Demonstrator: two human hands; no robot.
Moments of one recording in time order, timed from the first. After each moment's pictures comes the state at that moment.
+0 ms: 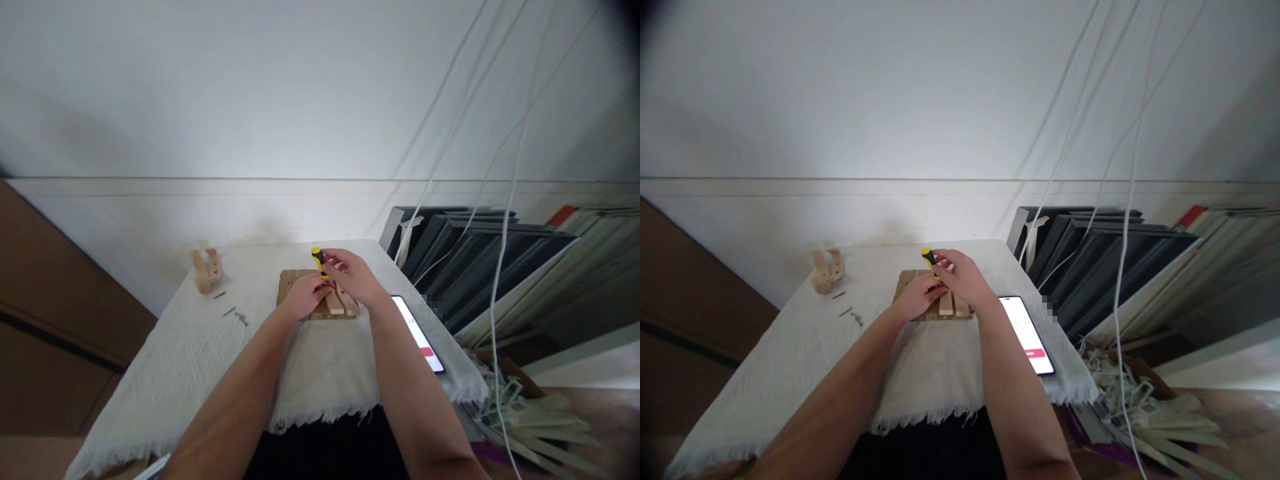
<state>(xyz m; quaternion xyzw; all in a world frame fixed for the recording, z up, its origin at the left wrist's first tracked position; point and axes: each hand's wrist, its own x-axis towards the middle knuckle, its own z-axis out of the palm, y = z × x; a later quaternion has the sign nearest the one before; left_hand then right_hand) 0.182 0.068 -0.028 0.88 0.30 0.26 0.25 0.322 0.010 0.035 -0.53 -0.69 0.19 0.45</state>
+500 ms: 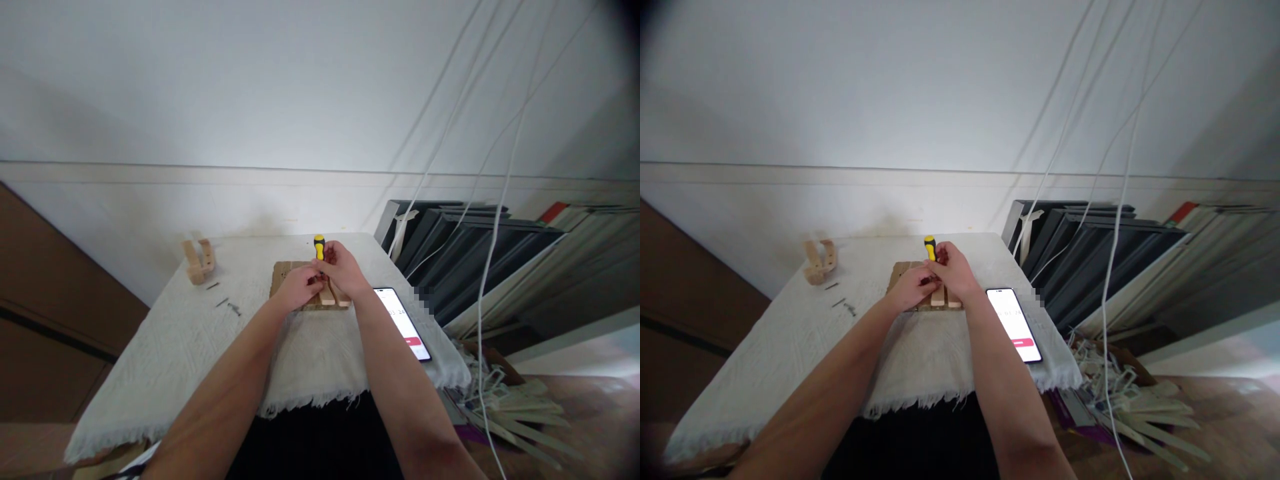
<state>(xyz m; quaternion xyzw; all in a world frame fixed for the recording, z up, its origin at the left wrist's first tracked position) 0.182 0.063 -0.024 0.88 0.32 0.27 0.24 0.325 0.025 0.010 -0.53 -0.62 0.27 0.51</state>
